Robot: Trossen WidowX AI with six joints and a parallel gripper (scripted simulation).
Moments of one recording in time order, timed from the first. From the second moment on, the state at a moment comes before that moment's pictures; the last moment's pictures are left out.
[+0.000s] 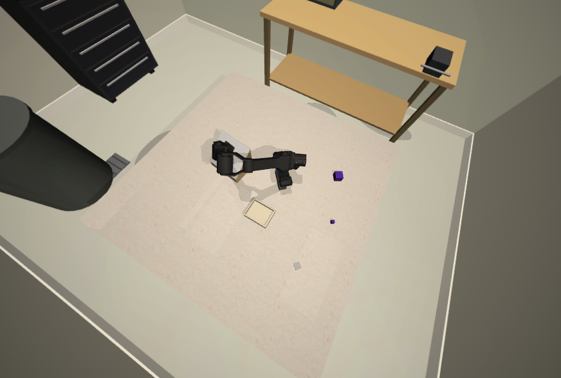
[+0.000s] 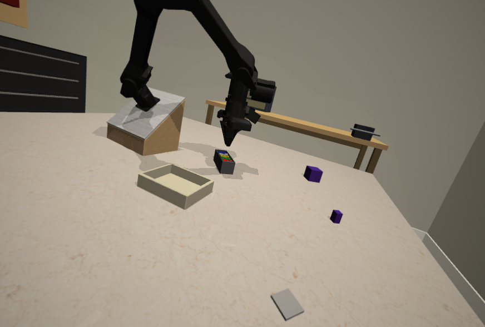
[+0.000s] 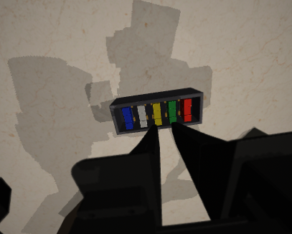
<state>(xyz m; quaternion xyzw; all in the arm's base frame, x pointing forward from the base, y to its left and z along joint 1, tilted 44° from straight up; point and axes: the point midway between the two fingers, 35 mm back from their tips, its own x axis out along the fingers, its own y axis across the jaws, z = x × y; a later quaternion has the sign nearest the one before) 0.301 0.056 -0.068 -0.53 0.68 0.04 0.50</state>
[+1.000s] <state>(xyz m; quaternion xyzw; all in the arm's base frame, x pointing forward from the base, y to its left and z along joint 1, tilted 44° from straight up) 0.302 0.037 -0.088 -0.53 0.68 0.04 0.50</state>
